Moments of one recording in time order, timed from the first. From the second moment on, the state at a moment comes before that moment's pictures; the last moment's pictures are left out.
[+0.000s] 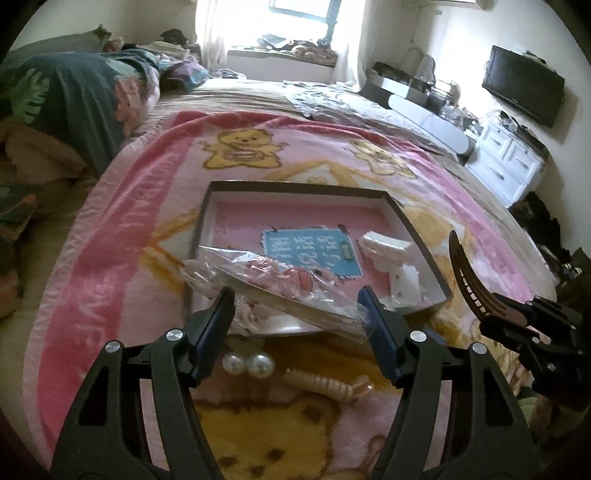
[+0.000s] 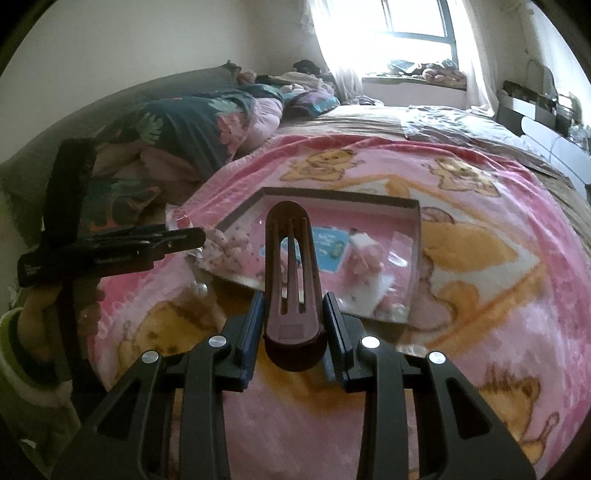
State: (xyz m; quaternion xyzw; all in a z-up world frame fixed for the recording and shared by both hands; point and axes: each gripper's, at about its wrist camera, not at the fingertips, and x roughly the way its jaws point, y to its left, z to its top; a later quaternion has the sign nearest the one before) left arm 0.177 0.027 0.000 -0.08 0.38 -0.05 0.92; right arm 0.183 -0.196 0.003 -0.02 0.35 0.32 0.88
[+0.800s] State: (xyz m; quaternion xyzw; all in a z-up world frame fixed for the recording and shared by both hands) left arm 0.218 0.045 0.008 -0.08 0.38 -0.02 0.92; right arm 0.242 -0.168 0.029 -0.03 0.31 0.32 0.90
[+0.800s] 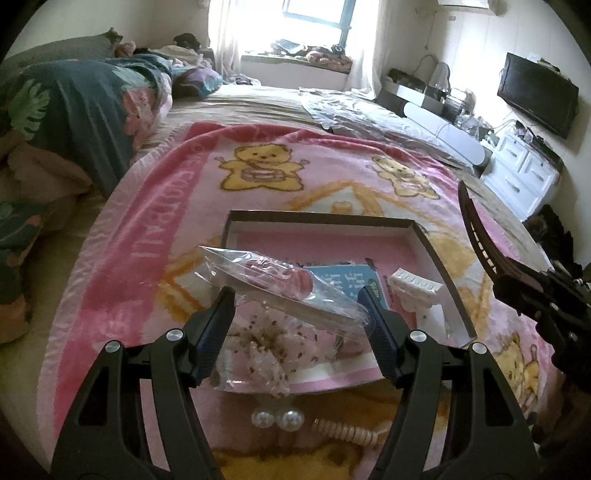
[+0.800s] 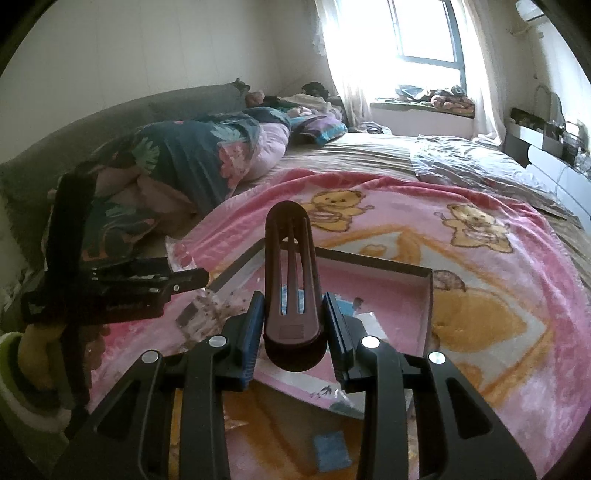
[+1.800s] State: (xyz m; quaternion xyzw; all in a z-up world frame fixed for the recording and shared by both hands) left arm 0.268 0.018 -0.054 -0.06 0.44 -0.01 0.90; right arm 0.284 -0.173 -0.052 -0.06 0.39 0.28 0.88
